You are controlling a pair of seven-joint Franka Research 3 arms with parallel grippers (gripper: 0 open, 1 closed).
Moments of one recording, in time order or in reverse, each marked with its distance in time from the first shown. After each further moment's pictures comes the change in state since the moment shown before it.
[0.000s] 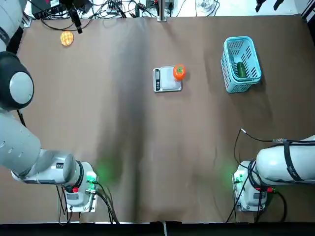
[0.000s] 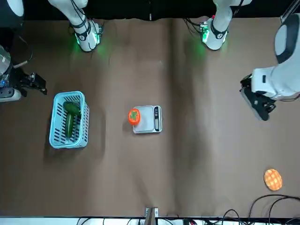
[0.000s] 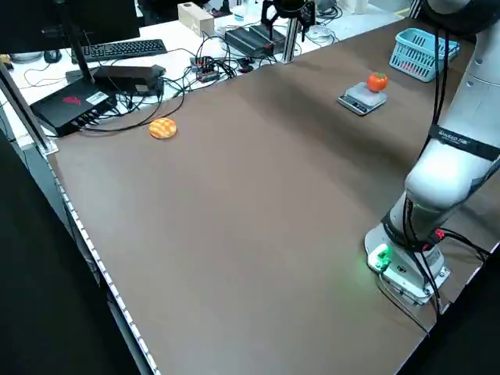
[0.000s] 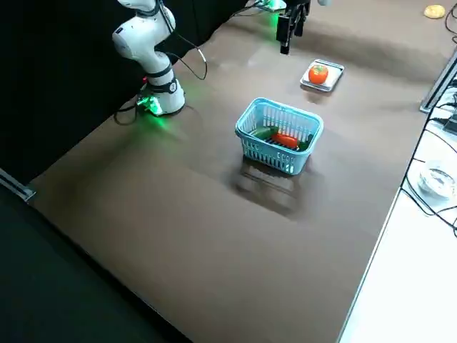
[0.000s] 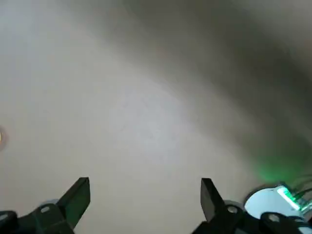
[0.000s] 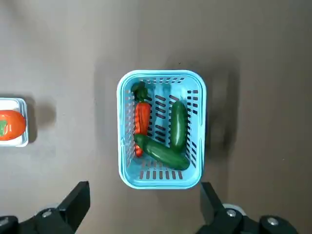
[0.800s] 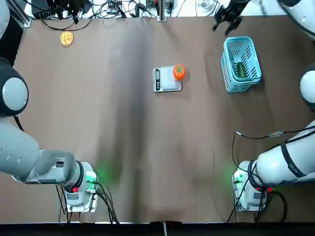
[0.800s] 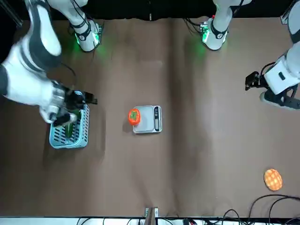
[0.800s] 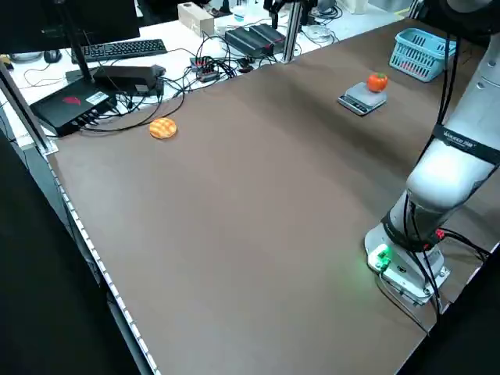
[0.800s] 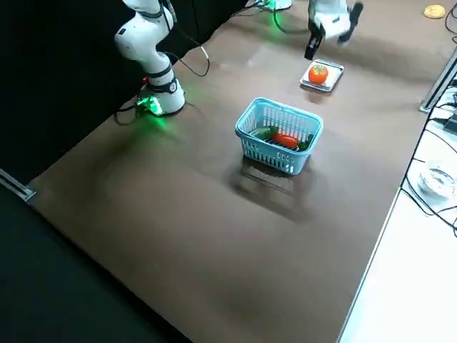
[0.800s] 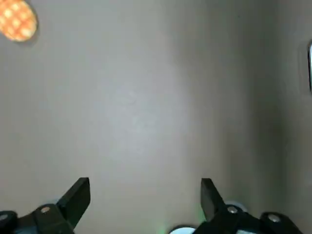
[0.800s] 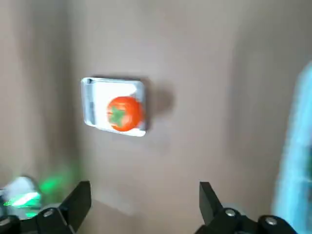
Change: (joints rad) left arm 0.027 -0.073 -0.005 0.009 0.000 -0.038 -0.624; right arm 0.148 0.188 0.010 -0.104 0.460 0.151 -0.001
